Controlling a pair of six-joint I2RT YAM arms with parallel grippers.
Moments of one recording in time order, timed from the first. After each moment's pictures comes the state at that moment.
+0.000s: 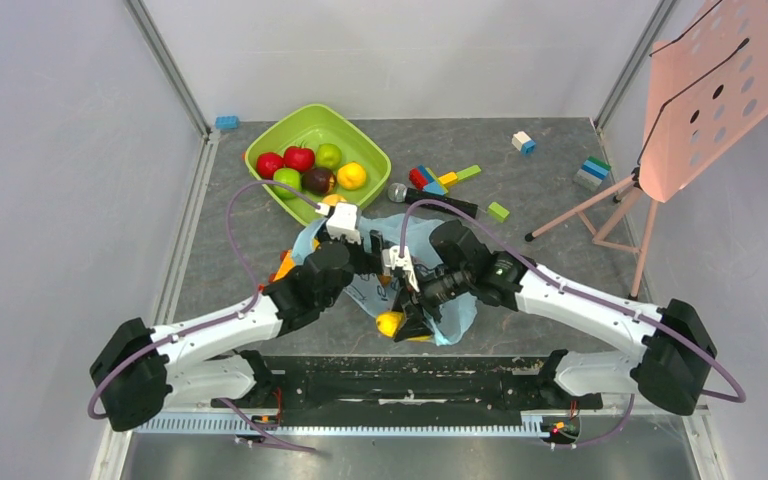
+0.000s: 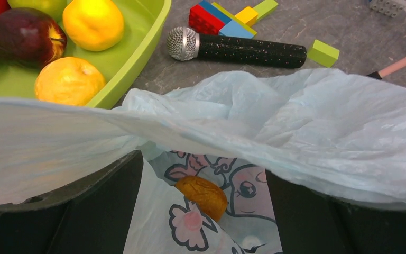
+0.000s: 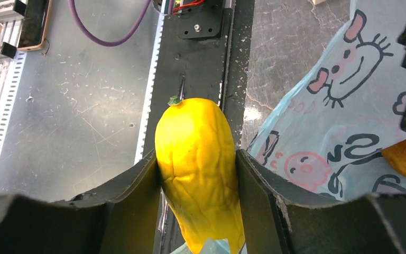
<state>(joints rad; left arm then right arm) -0.91 1.10 0.58 0.22 -0.53 -0.32 0.90 1.26 0.88 -0.32 -0.84 -0.20</state>
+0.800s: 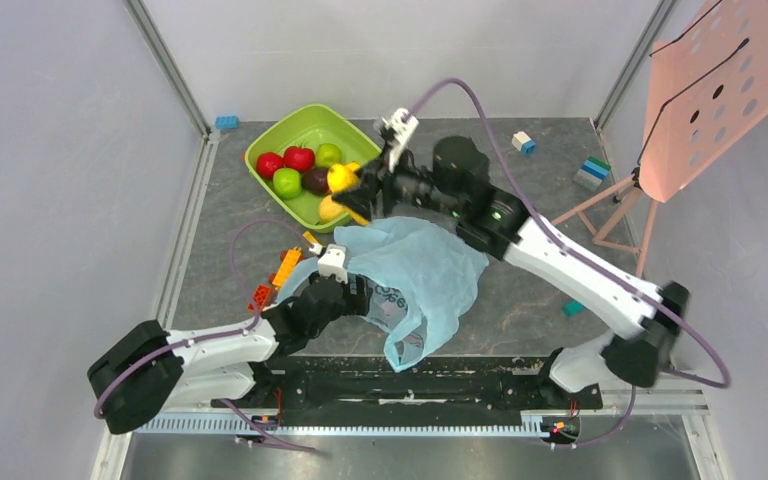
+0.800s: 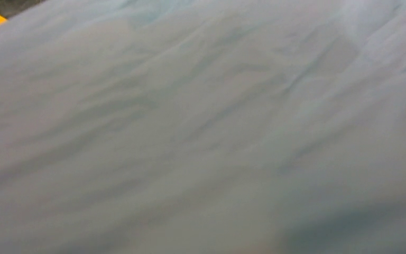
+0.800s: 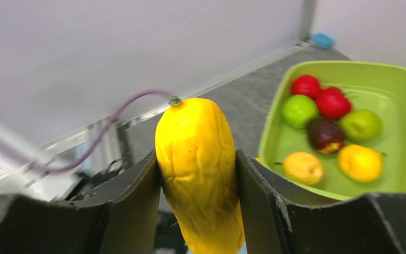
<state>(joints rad) -0.91 1.10 0.27 0.29 -0.43 -0.47 0.89 1.38 1.43 -0.07 -0.31 0.16</state>
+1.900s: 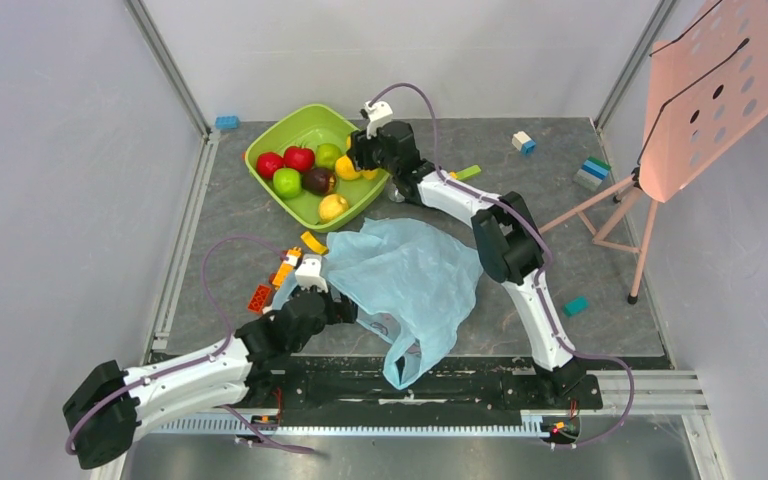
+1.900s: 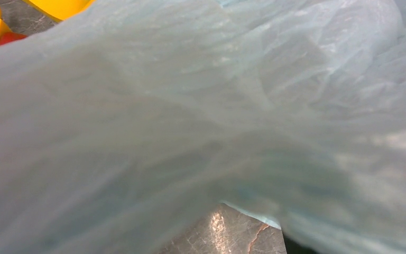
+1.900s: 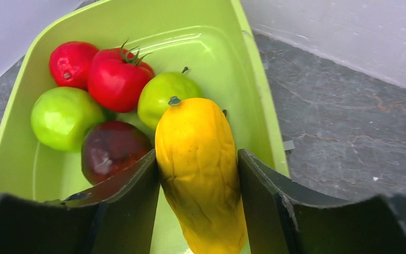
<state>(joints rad) -0.93 0.75 0.17 0.07 -0.50 -0.60 0.61 2.38 1.93 0.23 -0.04 0.11</state>
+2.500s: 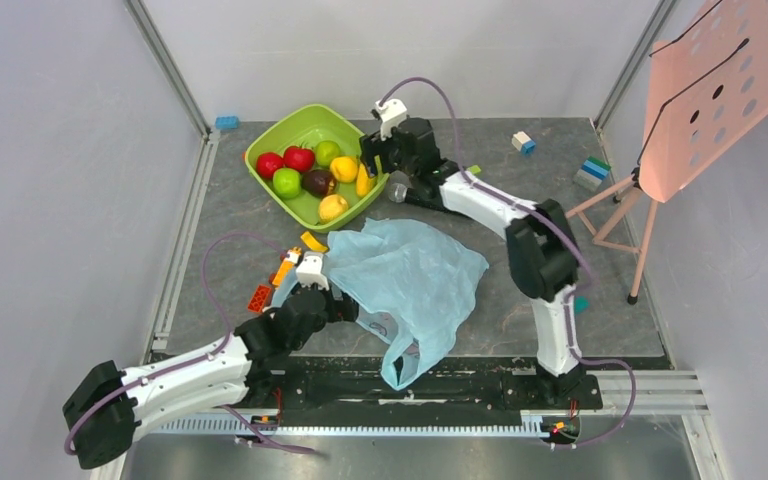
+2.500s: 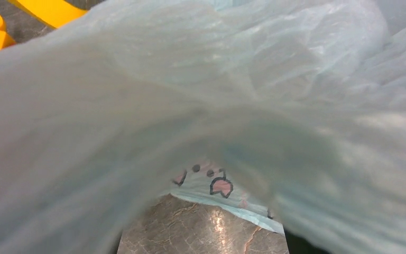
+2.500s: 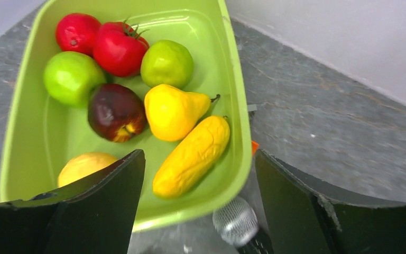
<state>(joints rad) -0.93 0.75 0.21 0.02 -0.50 -0.59 0.60 2.14 1.71 0.15 -0.02 0.00</state>
